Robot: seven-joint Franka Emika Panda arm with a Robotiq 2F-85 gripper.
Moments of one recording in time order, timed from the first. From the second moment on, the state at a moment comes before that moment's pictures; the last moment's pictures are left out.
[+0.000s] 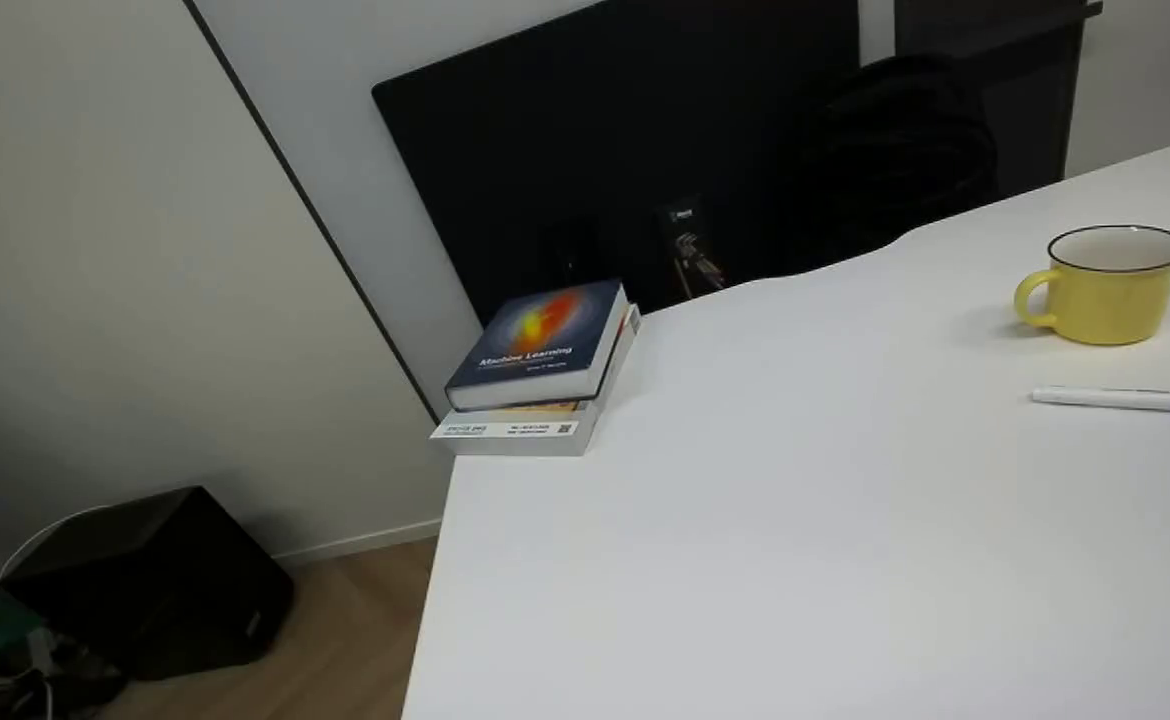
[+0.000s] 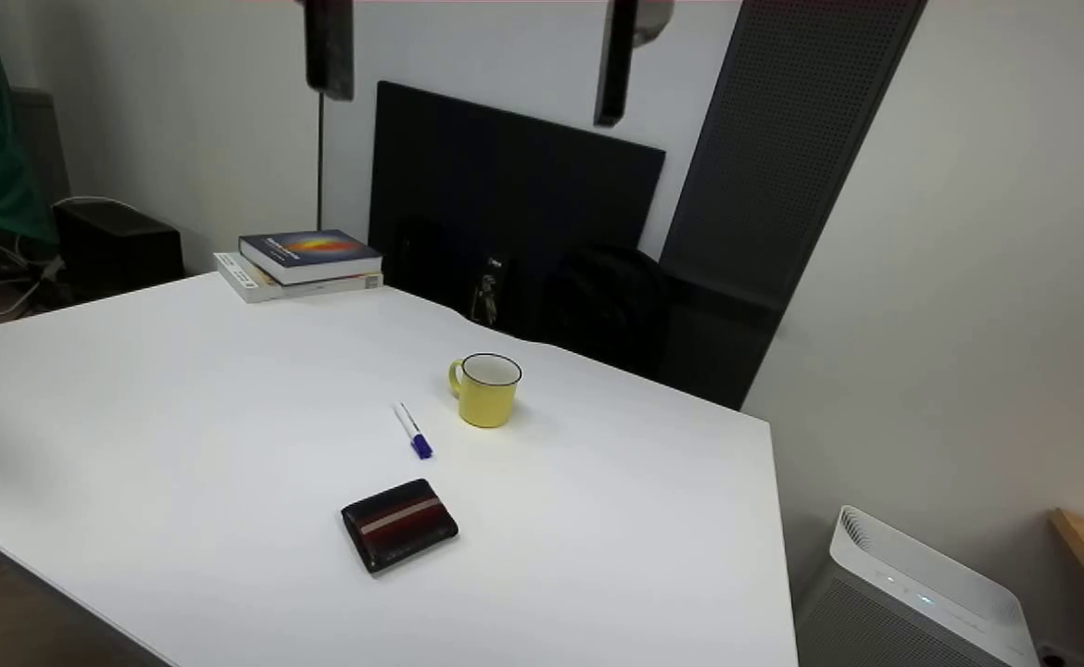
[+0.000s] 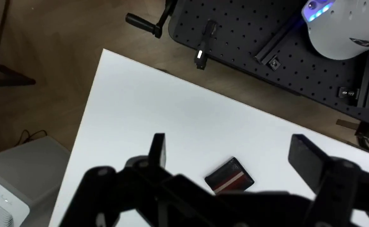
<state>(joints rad) -0.08 -0.80 -0.29 -2.40 -0.39 1.57 -0.65</state>
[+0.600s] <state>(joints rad) -0.01 -0.54 -0.36 -2.48 -0.35 1.89 -0.79</state>
